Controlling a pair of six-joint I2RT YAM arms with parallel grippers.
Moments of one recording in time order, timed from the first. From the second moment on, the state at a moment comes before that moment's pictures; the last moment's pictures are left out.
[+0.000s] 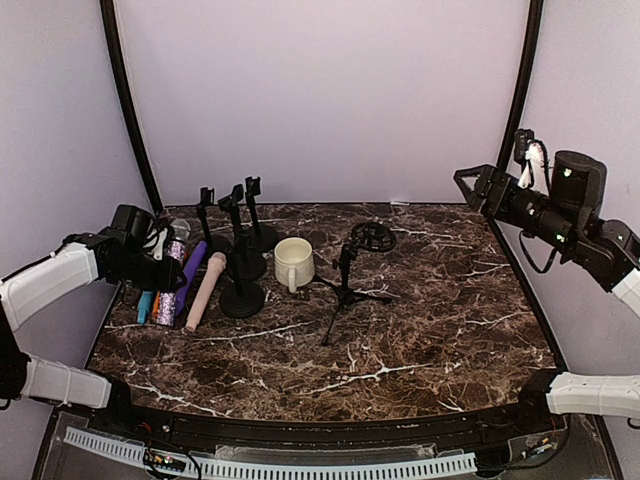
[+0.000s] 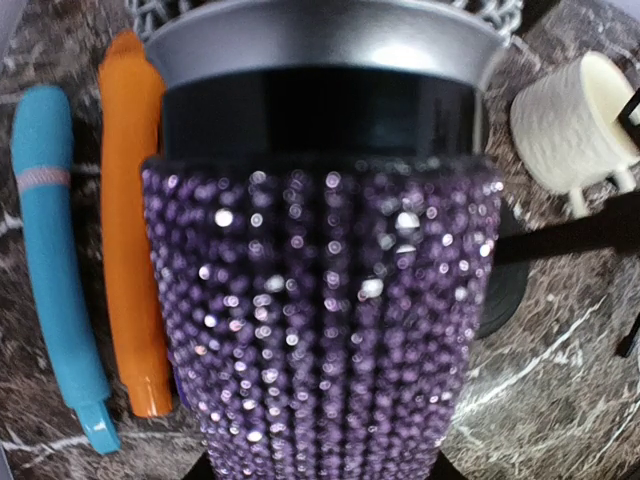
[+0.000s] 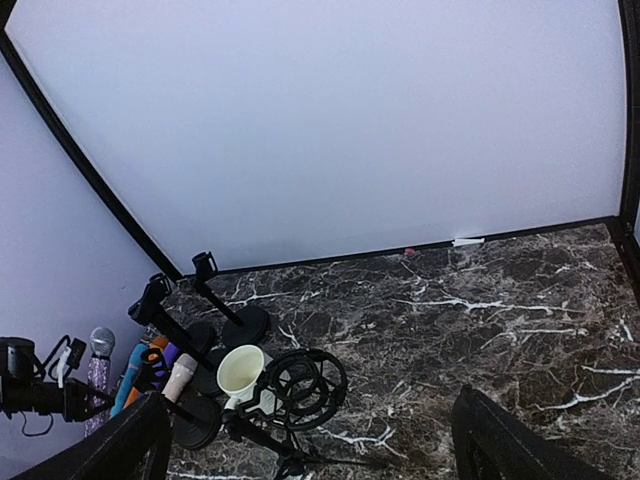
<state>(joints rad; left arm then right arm) -0.18 1.17 0.86 -0.62 0.09 -0.16 0.61 0.85 1.08 -0.41 0.18 0.47</state>
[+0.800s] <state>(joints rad) -0.18 1.53 0.89 -0.52 0.12 -0.11 0.52 0.84 0.99 -0.41 0.07 0.51</state>
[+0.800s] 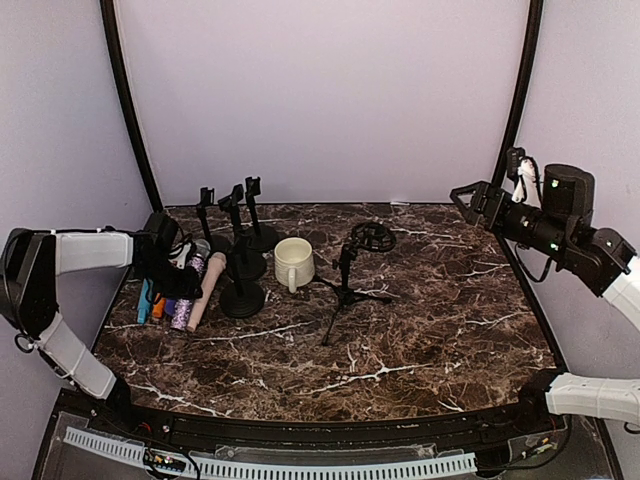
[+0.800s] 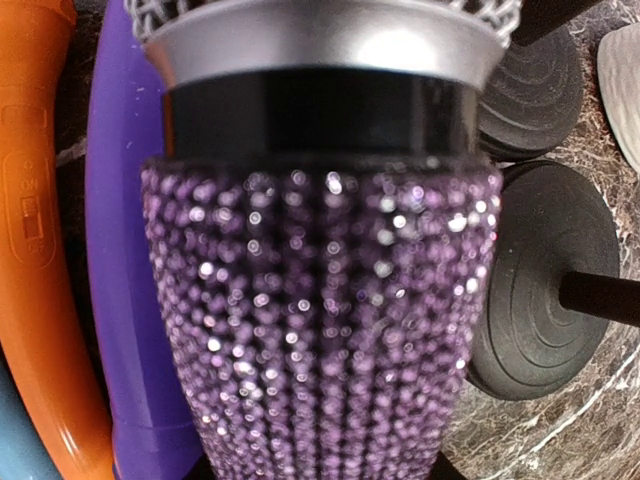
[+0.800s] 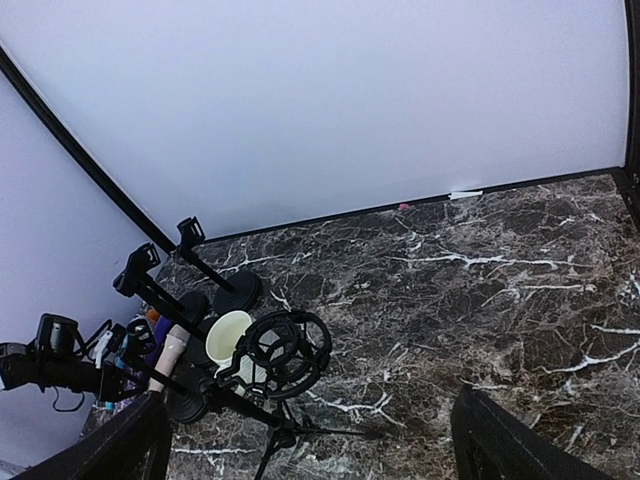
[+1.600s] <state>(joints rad) -0.18 1.59 0.92 -0.52 0.13 -0.11 0.50 0.88 0.98 -0.38 0.03 0.55</state>
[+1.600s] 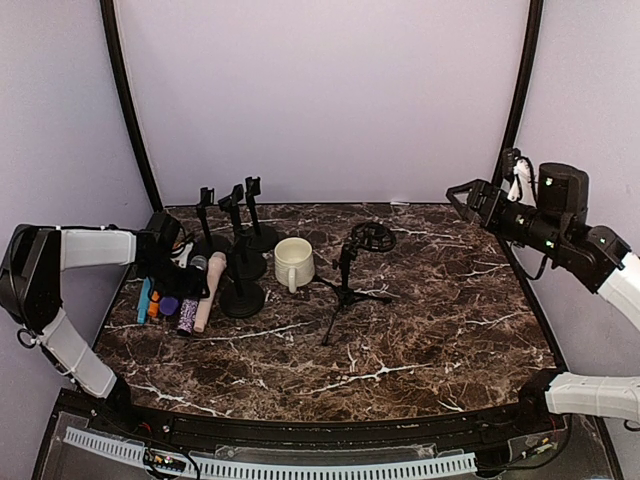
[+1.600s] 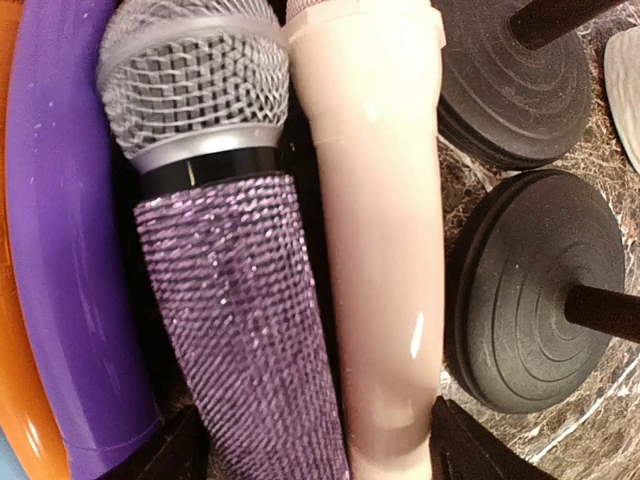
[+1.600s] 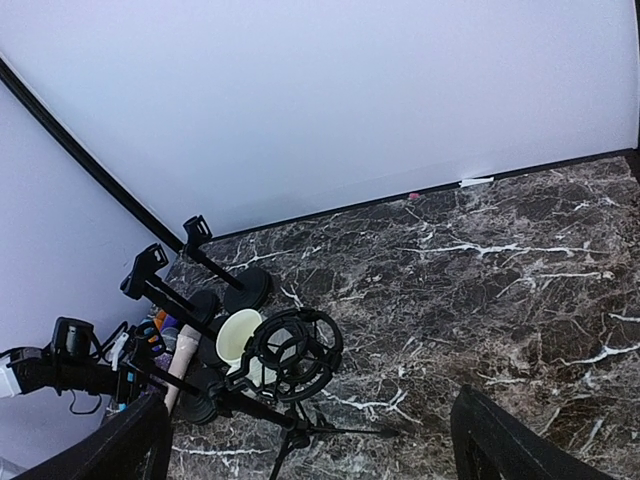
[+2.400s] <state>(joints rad) -0.09 1.17 0.74 -0.13 -0.06 -0.14 0.26 0.98 0.79 -0.20 0.00 0.44</state>
